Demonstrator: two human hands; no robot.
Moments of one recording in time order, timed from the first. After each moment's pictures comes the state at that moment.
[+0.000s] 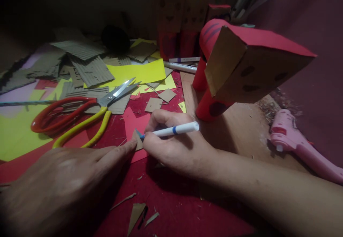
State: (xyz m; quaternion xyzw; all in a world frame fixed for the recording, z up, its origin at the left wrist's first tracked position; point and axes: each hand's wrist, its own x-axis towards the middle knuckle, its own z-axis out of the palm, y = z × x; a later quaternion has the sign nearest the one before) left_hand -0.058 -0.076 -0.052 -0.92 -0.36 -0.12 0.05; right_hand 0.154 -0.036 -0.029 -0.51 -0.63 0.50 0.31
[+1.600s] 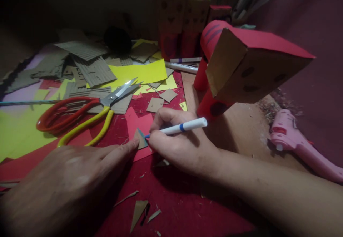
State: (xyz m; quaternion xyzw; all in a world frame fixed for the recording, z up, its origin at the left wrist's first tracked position) left_hand -0.053 -0.073 -0.042 -0.93 -0.36 -0.10 0.06; right_hand 0.155 -0.037 -0.032 -0.50 -0.58 0.54 0.35
